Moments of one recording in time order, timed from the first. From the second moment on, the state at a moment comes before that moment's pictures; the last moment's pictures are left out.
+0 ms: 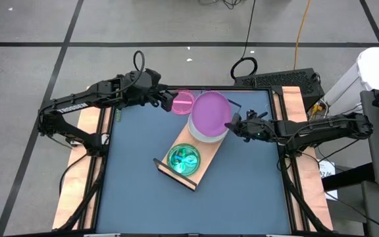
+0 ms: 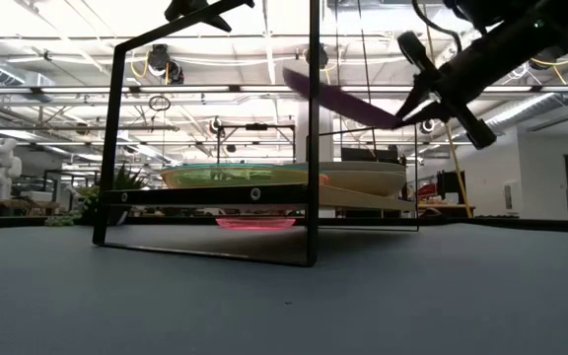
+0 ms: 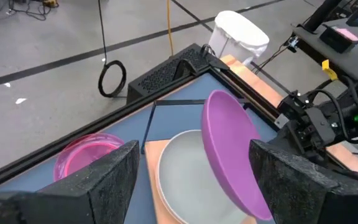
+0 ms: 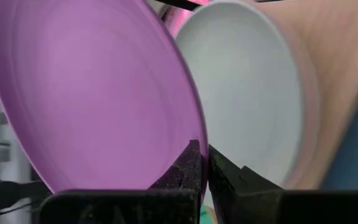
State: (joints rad) left arm 0.21 1.36 1.56 -0.73 -0.33 -0.53; right arm -0.03 0.99 0.49 -0.05 0.41 1.69
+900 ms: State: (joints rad) left arm 0.21 1.42 1.55 -0.73 -0.33 -0.54; right arm -0.11 1.08 0.53 -0.08 0.26 1.69
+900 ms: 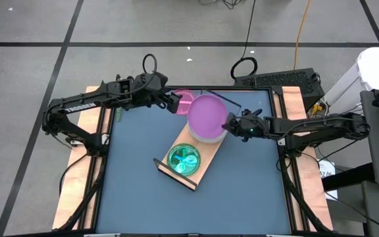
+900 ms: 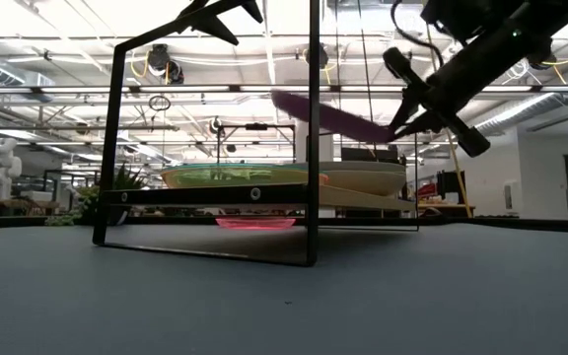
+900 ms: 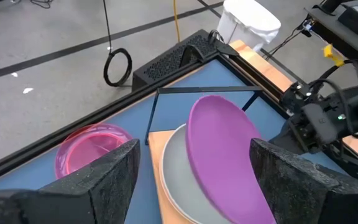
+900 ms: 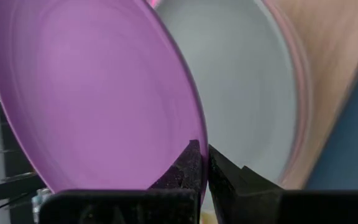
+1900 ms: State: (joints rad) left arm 0.21 1.42 1.55 -0.73 -0.33 -0.54; right arm -0.14 1.16 0.53 -0.13 0.23 1.63
